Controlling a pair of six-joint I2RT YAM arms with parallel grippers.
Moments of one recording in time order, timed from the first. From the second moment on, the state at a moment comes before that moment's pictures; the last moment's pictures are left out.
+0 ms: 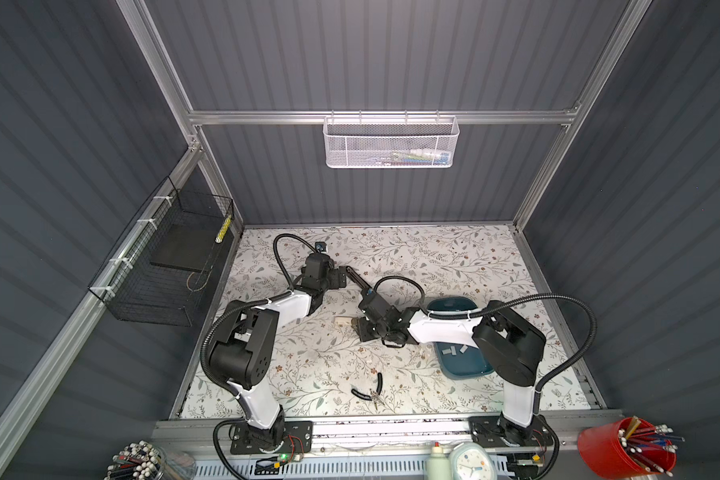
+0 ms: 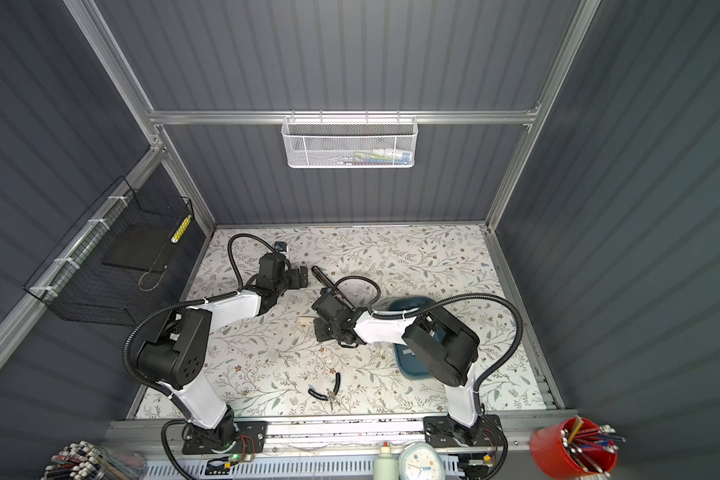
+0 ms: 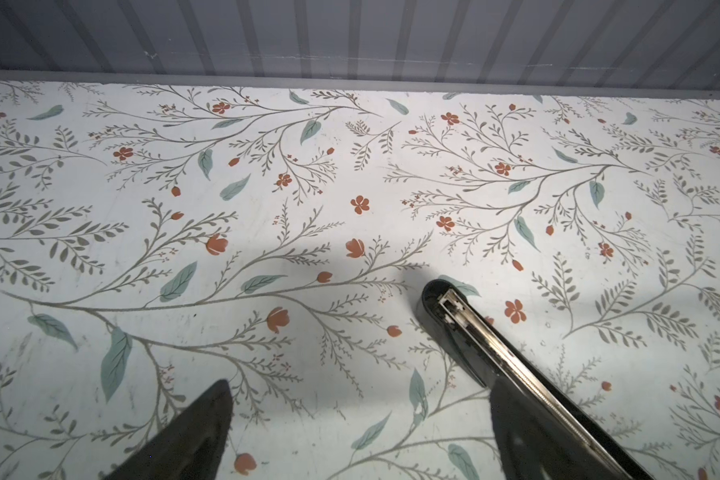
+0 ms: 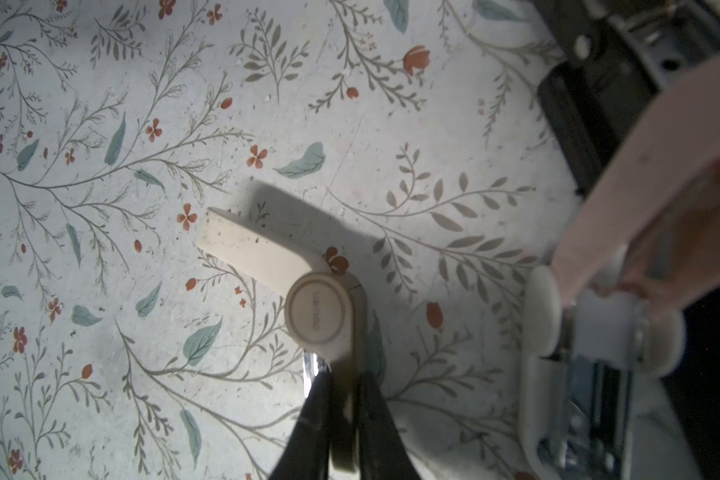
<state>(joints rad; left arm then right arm) -0.35 1.74 0.95 0.19 -0.15 -0.20 0.96 1.92 1.13 -0.10 0.05 0.62</state>
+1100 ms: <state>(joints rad) -0.42 2.23 1.43 0.22 -0.18 -0.30 0.88 1.89 1.00 0.10 0.01 0.64</state>
